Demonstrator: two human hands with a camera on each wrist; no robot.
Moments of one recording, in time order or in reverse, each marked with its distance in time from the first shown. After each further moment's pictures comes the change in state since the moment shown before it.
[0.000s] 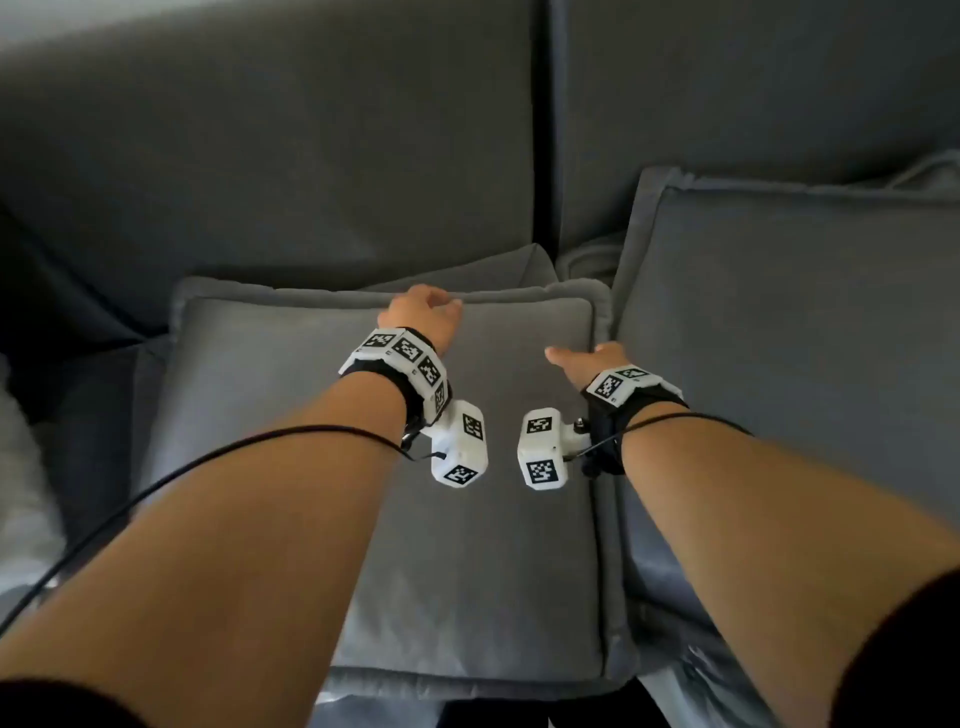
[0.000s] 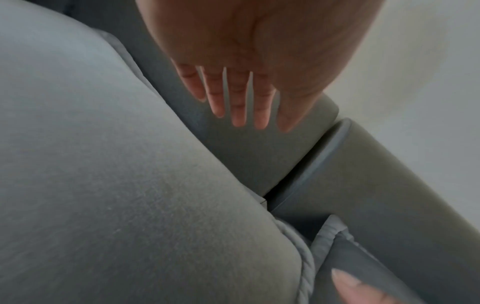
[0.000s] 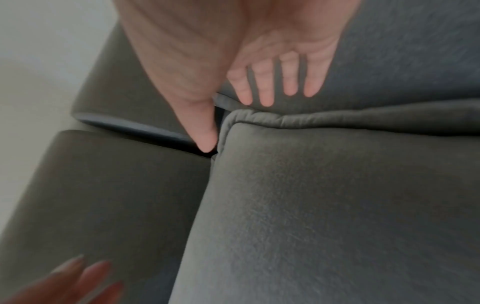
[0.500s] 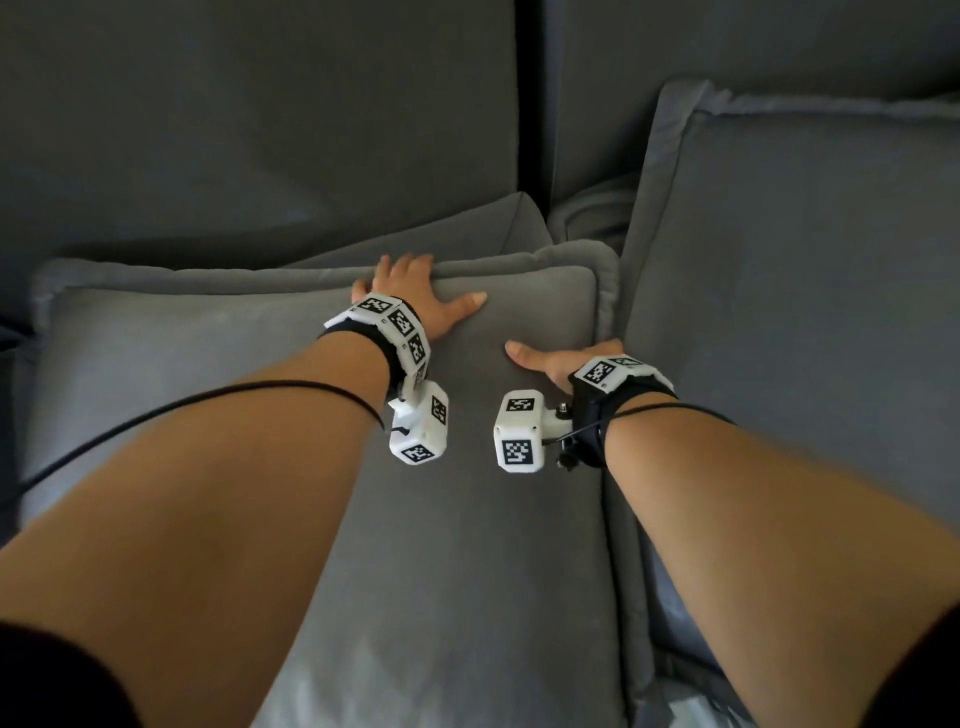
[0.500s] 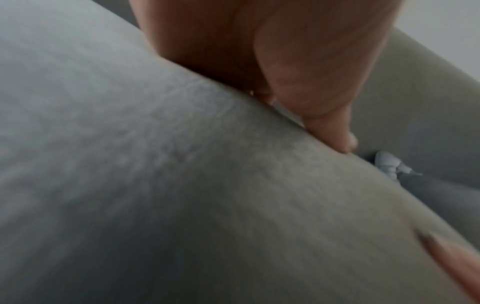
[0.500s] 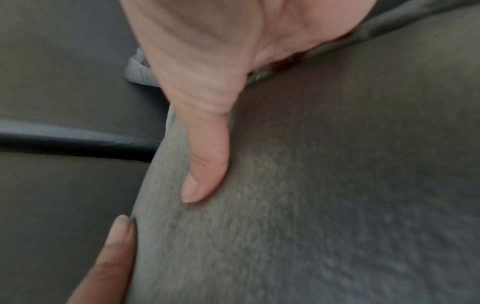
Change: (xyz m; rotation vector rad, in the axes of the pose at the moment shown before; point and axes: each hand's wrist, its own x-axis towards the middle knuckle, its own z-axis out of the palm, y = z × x) left_hand 0.112 -0.012 0.071 0.618 -0.186 0.178; right_hand 0.089 -0.011 0.035 -0.025 -0.061 0.198
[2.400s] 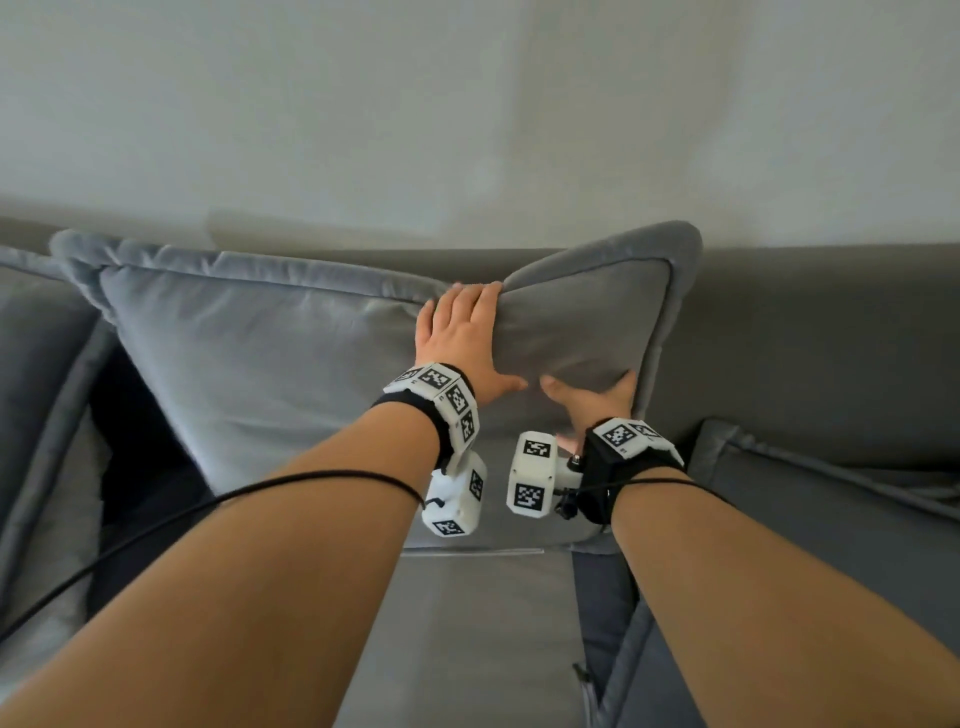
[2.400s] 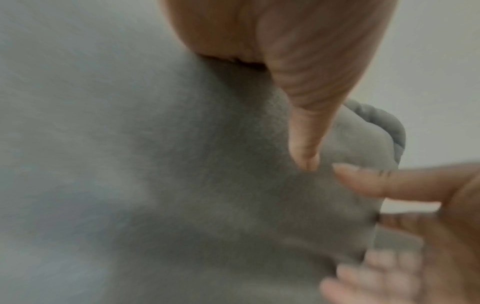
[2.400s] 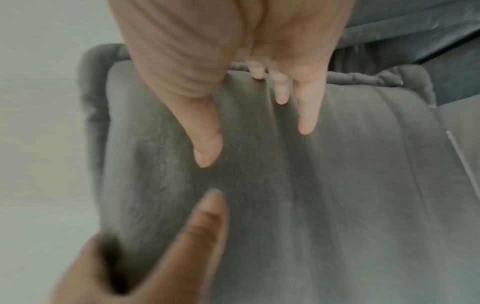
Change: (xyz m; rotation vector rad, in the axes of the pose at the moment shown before) left_hand -0.095 -0.006 -0.261 -0.056 0.604 0.088; right_hand -0.166 -0.180 -0.050 0.695 -0.072 -0.604
